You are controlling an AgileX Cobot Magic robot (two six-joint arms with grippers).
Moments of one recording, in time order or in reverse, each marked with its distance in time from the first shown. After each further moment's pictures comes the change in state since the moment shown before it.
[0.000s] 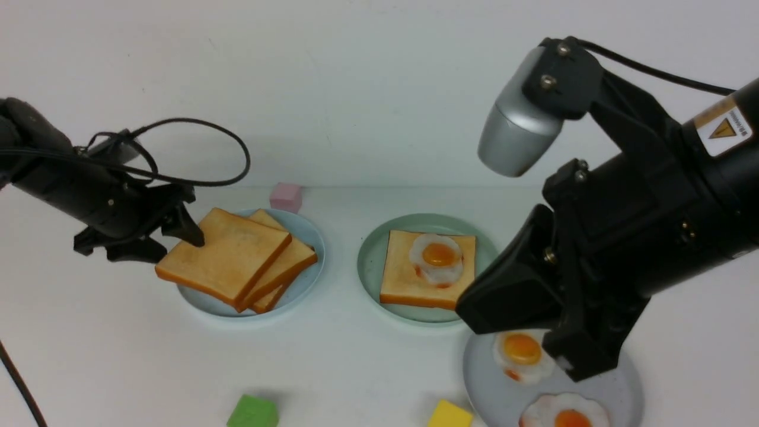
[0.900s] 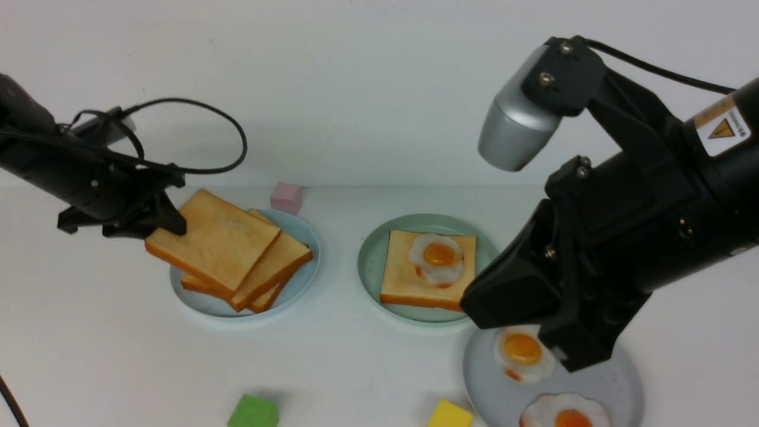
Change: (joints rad) right arm 0.000 0.000 0.000 -0.030 -0.011 0.040; left arm 0.004 -0.115 -0.012 0.054 0.052 0.018
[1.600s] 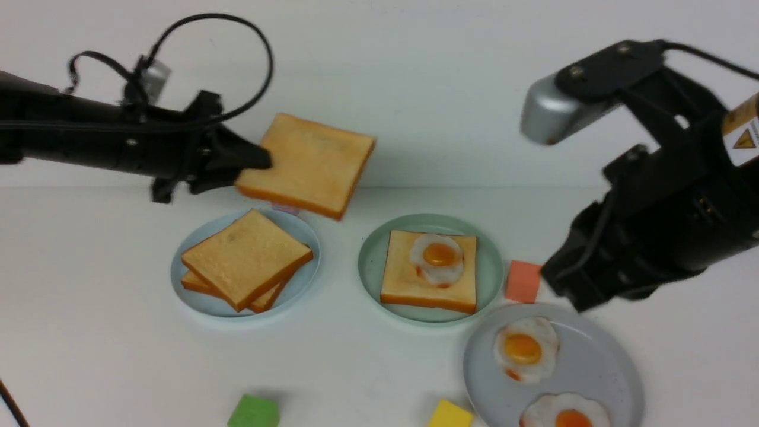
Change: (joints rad) right arm -0.018 -0.011 0.000 -0.382 0.030 0.481; left arm -0.105 -0.036 0.083 -0.702 0.119 0.299
